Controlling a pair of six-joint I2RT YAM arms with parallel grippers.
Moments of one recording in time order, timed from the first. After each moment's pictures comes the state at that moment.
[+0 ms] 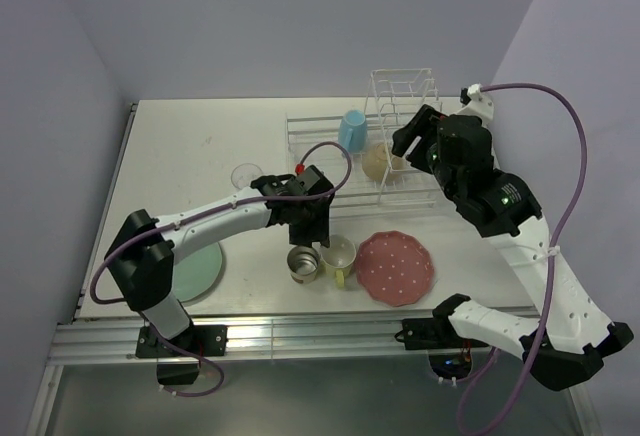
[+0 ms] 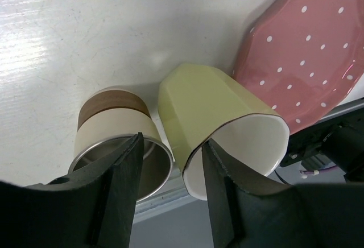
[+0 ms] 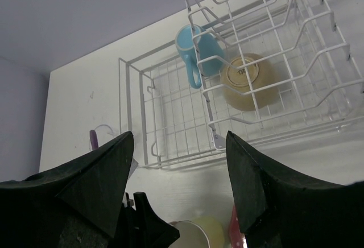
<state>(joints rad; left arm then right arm) -0.93 1.66 1.30 -0.76 0.03 -0.88 0.53 1.03 1.40 -0.75 0.44 0.67</state>
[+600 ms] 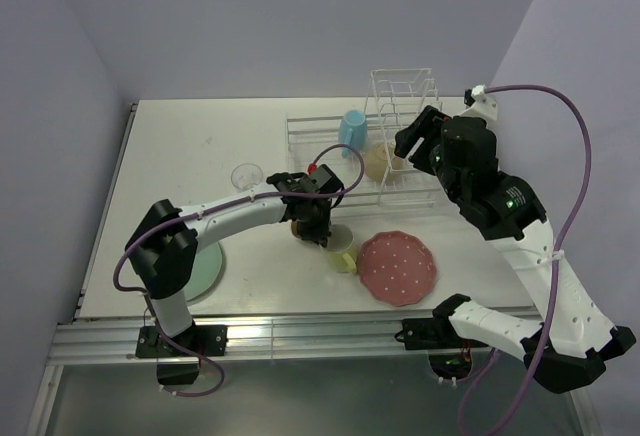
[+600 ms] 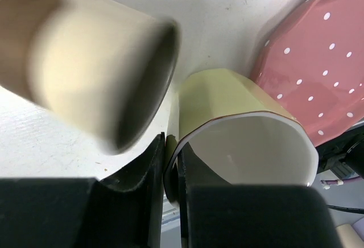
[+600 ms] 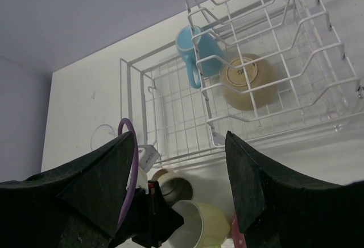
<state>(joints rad) -0.93 1.78 1.36 -0.75 0.02 -0.79 0.53 1.01 1.40 -0.76 0.44 0.67</state>
